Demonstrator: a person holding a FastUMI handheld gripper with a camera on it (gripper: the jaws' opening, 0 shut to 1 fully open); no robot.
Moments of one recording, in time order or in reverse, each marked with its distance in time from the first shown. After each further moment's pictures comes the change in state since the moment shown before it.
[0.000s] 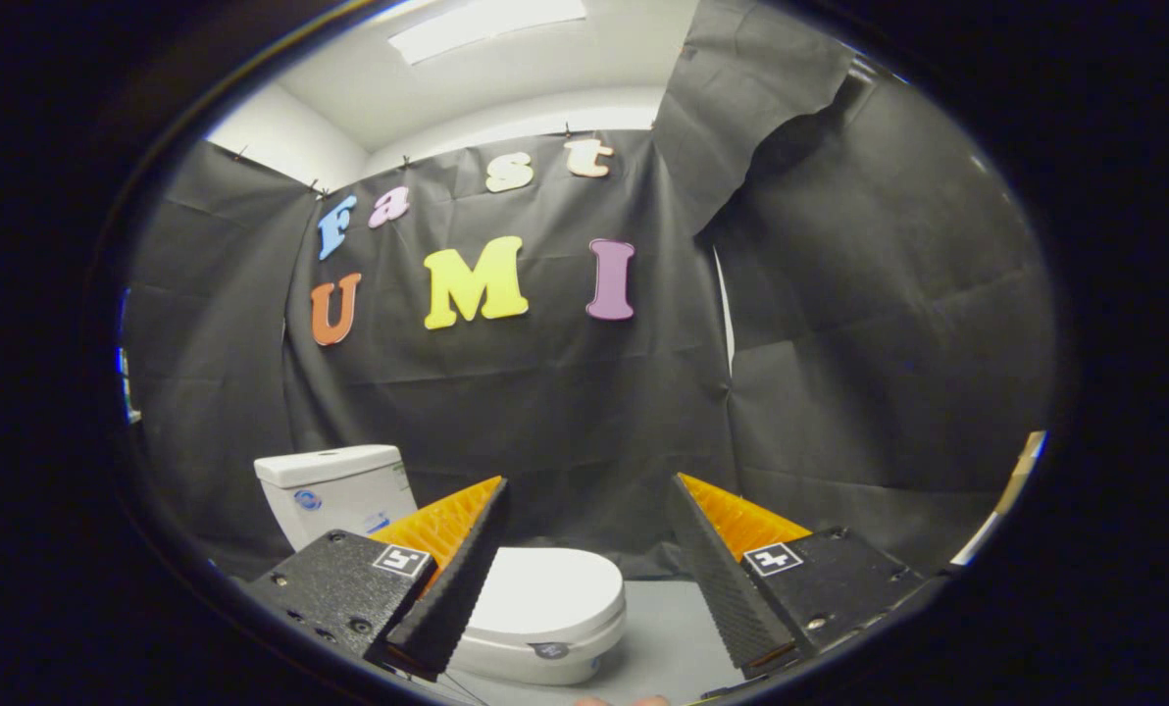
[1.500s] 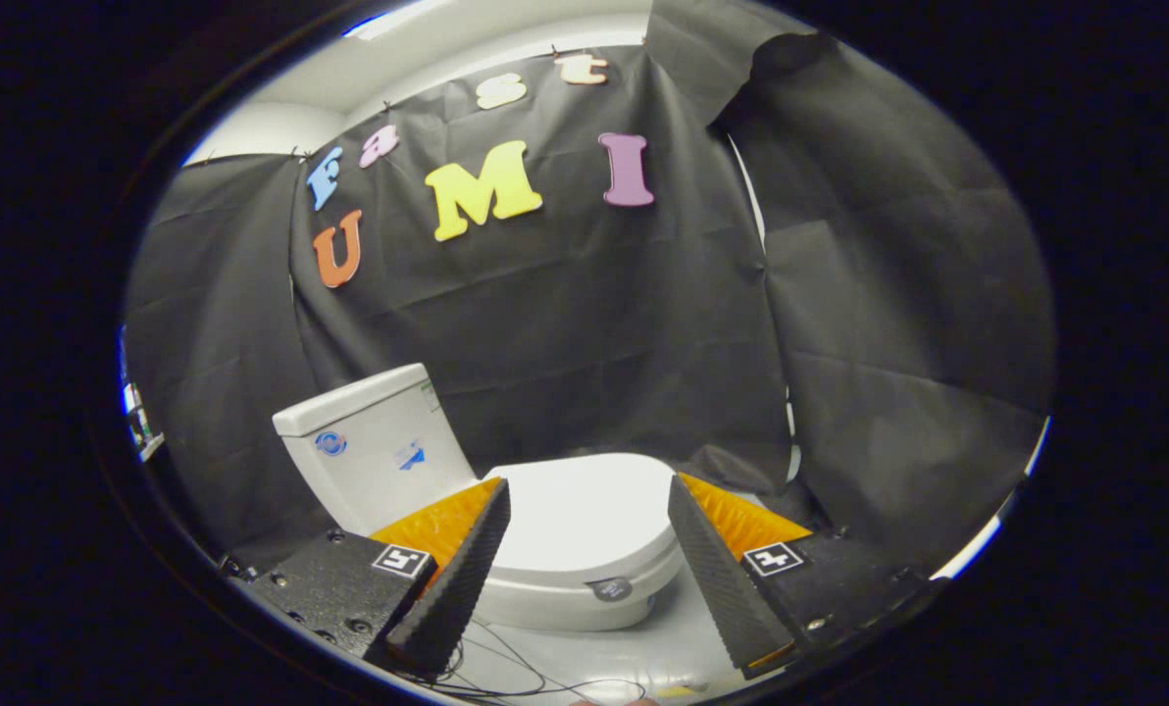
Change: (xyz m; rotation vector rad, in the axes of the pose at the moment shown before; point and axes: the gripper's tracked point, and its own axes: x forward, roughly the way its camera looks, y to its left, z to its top) arm 0.024 0.047 -0.124 0.122 0.347 0.067
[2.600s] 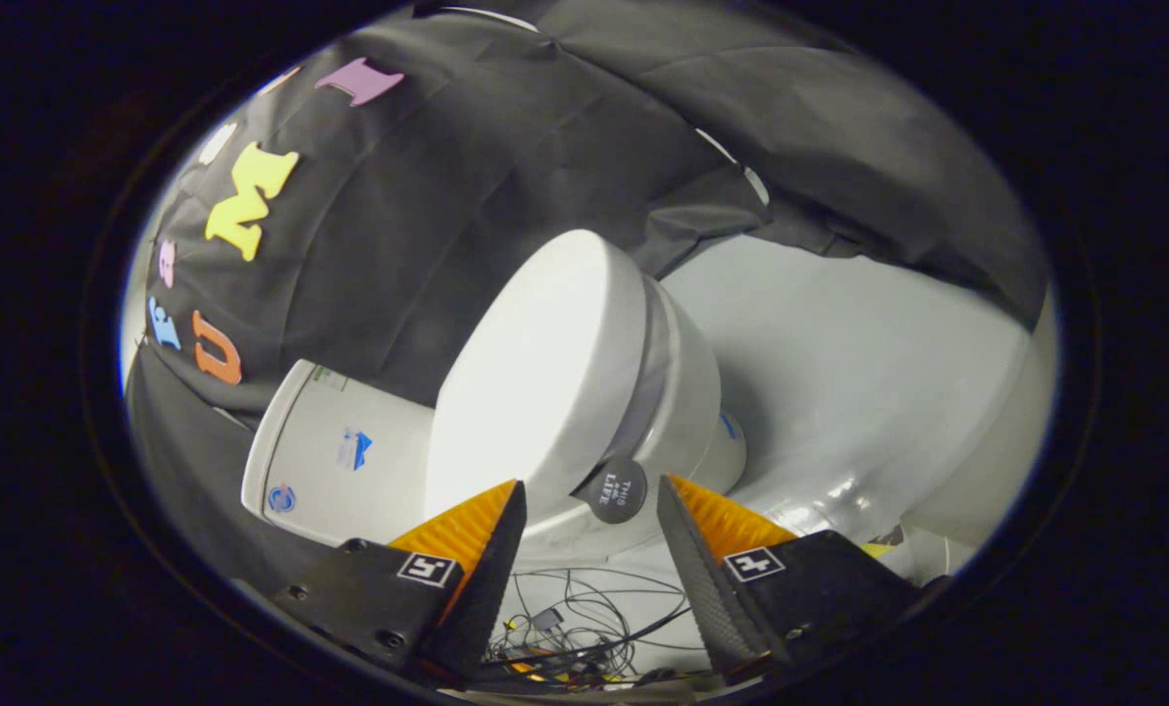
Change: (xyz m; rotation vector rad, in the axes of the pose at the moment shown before) arm 0.130 -0.051 -0.188 0.712 0.463 -0.070
